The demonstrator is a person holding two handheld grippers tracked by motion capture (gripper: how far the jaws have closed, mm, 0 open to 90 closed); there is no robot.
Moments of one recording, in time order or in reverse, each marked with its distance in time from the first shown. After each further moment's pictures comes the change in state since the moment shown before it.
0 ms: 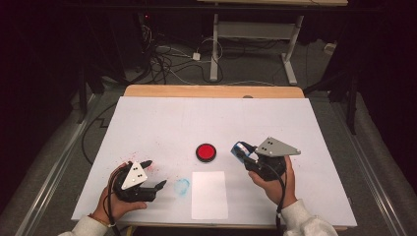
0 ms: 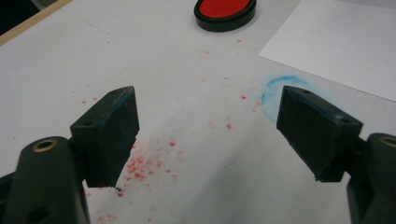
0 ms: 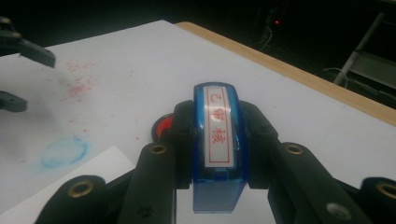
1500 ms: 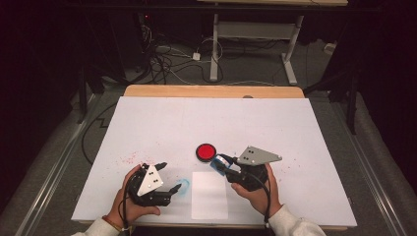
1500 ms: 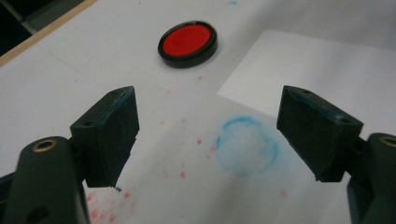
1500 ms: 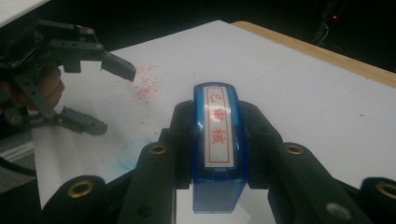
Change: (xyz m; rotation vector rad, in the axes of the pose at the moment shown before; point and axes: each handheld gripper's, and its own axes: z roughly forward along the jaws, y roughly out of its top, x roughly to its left) left arm -0.038 0.031 0.014 -0.059 -0.027 0.045; right arm 0.041 0.000 0.021 -0.011 0.155 0.055
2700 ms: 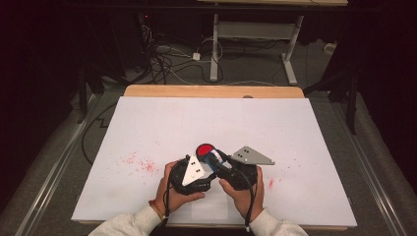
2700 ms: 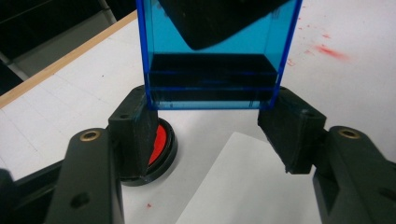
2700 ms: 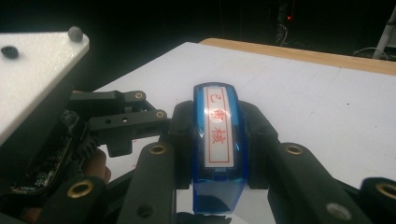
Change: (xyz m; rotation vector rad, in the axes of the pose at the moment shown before) left arm -0.030 0.059 0.068 -0.104 -0.016 0.023; right arm 0.015 0.002 0.015 -0.079 -0.119 0.186
